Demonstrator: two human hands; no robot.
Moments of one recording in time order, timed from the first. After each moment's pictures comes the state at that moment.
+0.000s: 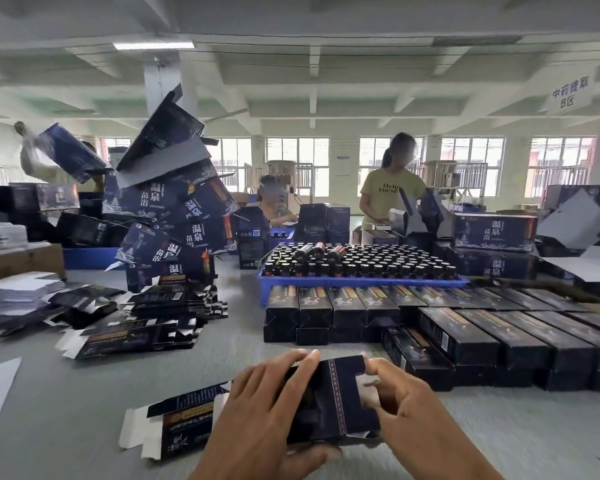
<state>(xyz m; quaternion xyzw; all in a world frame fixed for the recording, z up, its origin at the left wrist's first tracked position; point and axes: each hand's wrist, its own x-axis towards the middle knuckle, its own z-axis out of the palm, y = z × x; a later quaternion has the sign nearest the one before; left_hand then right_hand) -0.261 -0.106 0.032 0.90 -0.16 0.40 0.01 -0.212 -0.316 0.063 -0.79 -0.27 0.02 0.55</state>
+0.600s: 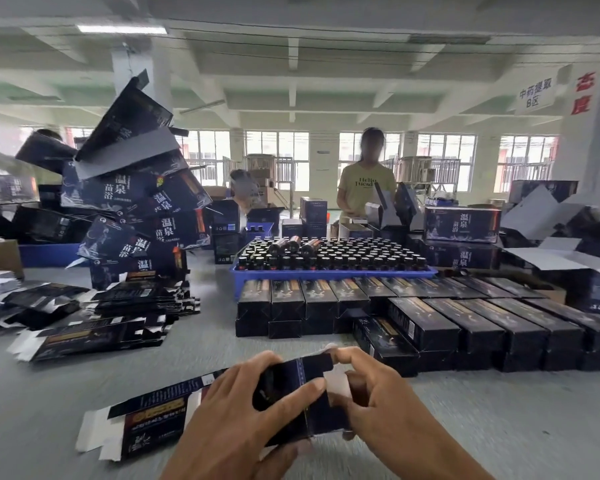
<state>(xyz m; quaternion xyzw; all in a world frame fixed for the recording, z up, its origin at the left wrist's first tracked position) -0.276 -0.120 0.045 0.89 -0.22 0.39 -0.04 -0.213 -0.330 0.066 -0.79 -0.30 0.04 0.53</state>
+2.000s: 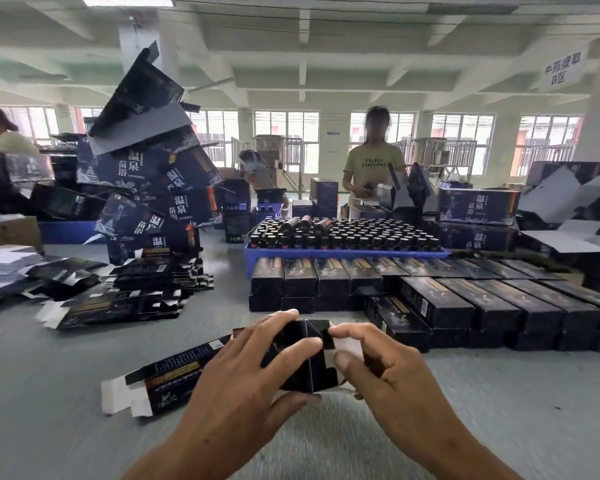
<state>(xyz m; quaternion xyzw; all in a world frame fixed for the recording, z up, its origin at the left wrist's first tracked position) -0.286 -0.120 0.051 0.91 -0.17 0.38 0.03 -0.224 -0.327 0.054 -0.80 -0.36 -0.14 0.47</state>
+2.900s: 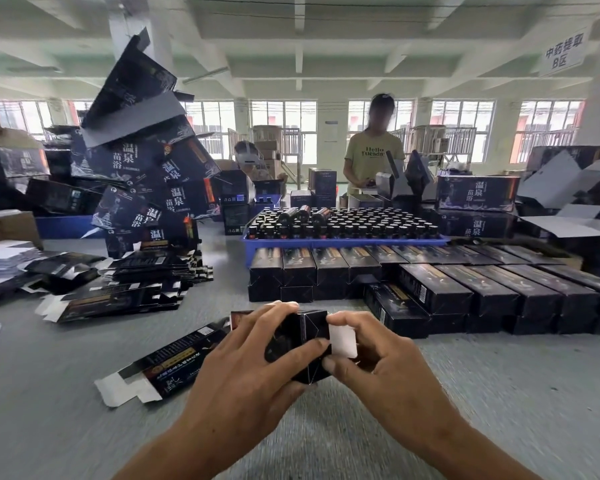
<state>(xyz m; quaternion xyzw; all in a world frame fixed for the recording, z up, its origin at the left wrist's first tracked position) -0.282 -0.117 0.043 0.90 -0.19 0.40 -0.02 -0.225 -0.324 0.046 -0.78 -0.35 -0.11 0.50</state>
